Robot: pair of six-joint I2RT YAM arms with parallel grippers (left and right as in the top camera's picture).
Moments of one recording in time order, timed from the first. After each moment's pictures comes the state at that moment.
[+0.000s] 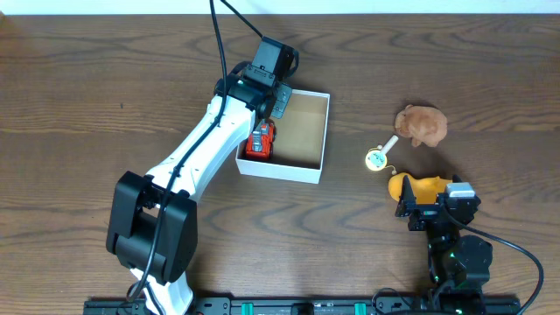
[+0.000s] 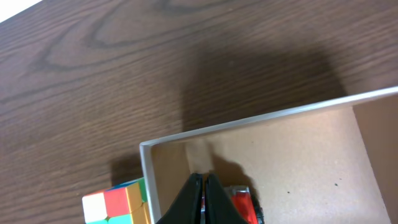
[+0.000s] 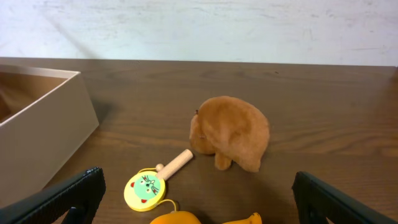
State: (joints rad) left arm -0.46 1.89 1.53 -0.62 -0.21 0.01; right arm 0.01 0.10 0.01 -0.07 -0.03 0.04
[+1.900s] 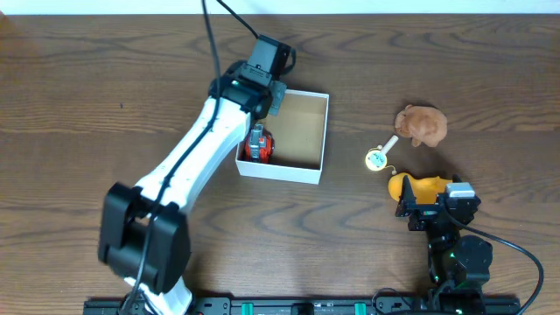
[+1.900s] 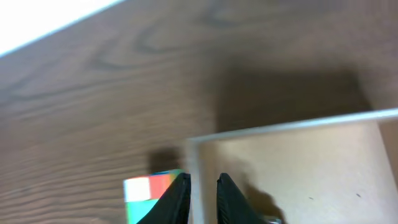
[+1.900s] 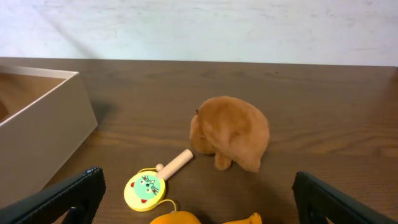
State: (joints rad) left arm -0.45 1.82 1.53 -0.65 -0.32 -0.02; right arm 0.01 0.10 0.01 -0.07 -0.03 0.04
